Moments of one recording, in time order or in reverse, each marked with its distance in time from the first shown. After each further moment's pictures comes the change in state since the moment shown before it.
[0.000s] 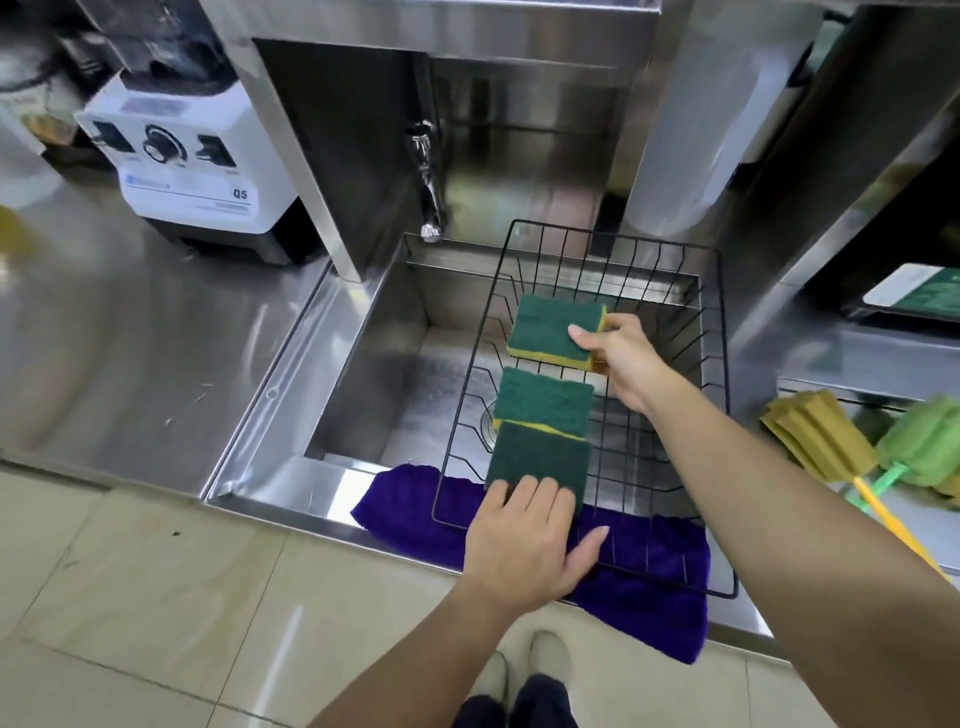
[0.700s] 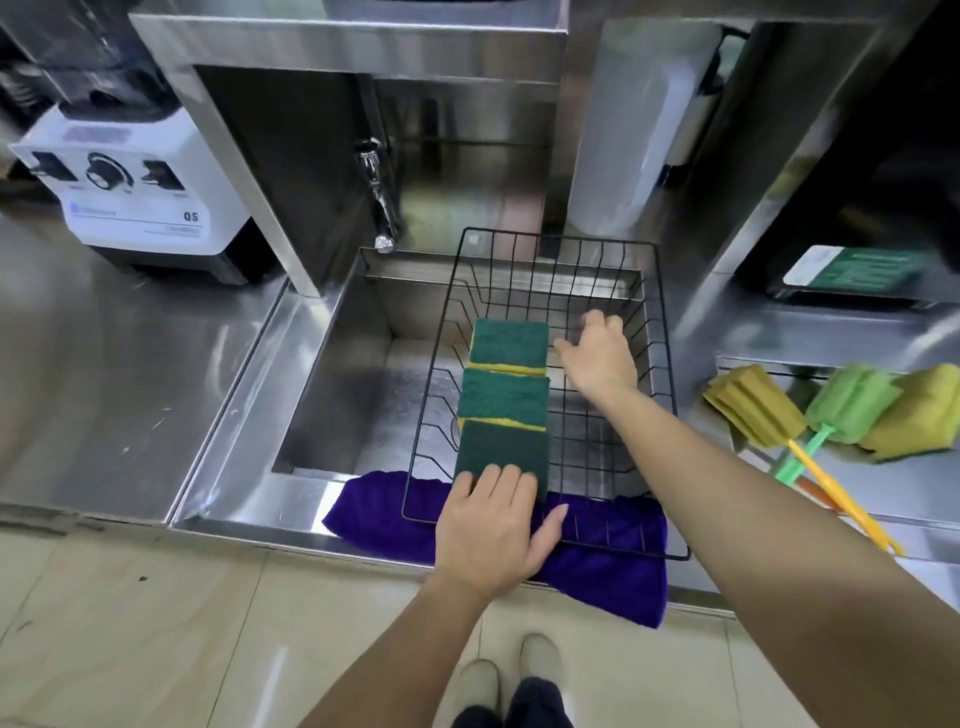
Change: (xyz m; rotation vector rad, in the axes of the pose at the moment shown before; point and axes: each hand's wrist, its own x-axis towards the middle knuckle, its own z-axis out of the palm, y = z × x) left_hand 0.003 -0.001 -0.007 -0.035 -0.112 -0.020; right_hand -0.028 0.003 -0.011 -0.881 0.374 -0.222
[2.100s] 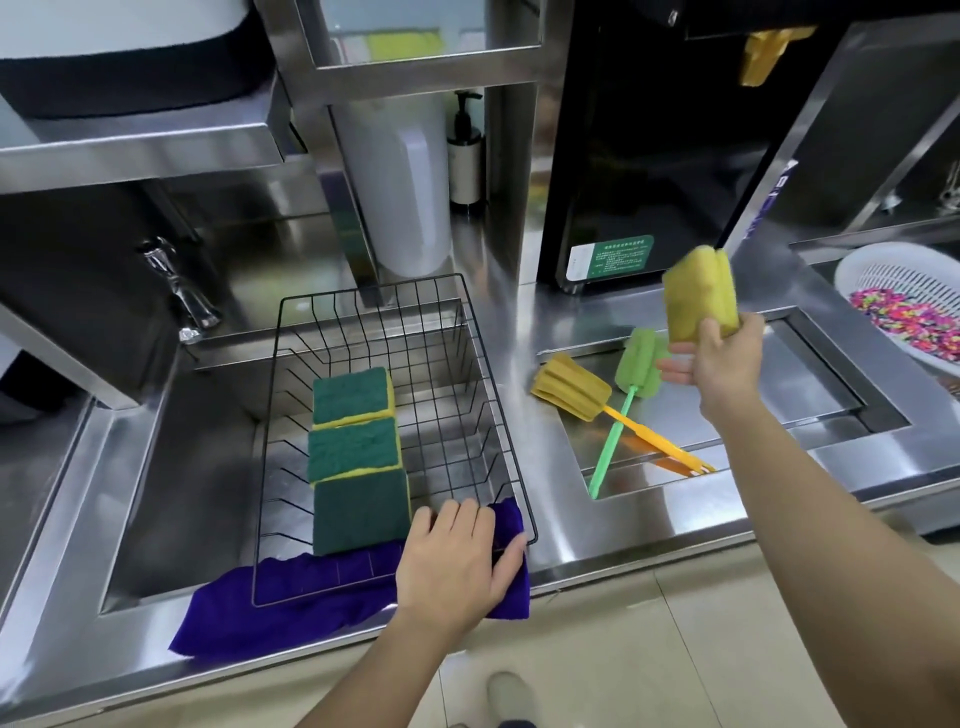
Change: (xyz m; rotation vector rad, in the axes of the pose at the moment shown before) left_hand 0.021 0.074 0.011 0.013 -0.069 0.268; right_hand -0.040 0.204 -0.181 0.898 0.633 0.338
